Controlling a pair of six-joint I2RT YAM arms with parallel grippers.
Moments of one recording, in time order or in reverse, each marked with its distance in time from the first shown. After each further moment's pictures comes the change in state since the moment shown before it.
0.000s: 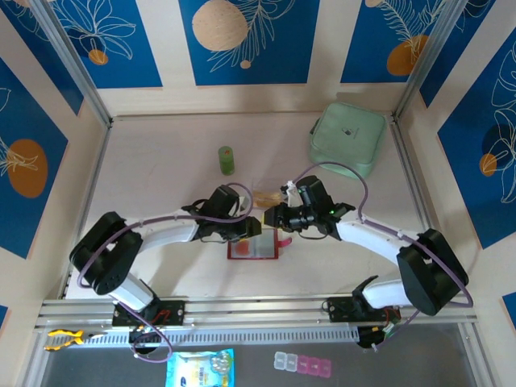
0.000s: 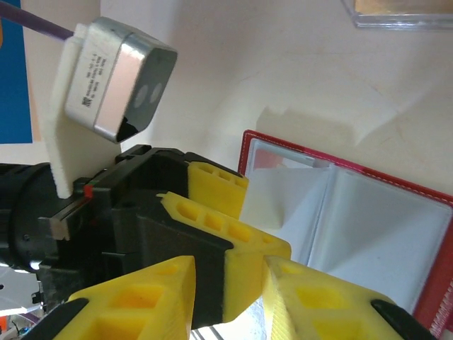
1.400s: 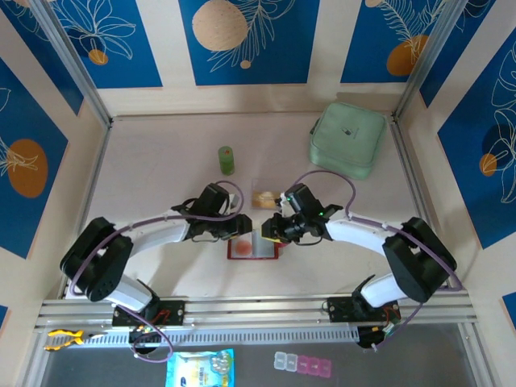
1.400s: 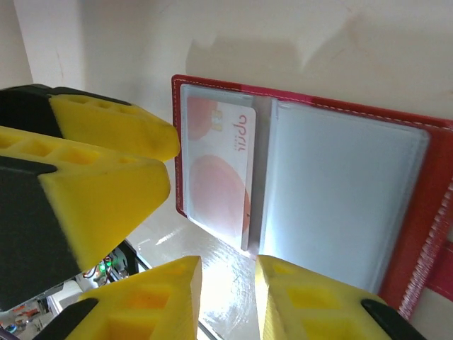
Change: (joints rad) left arm 0.090 -0.085 -0.058 -0.053 -0.026 0.071; right arm 0.082 0.123 0.018 -0.067 0.038 0.032
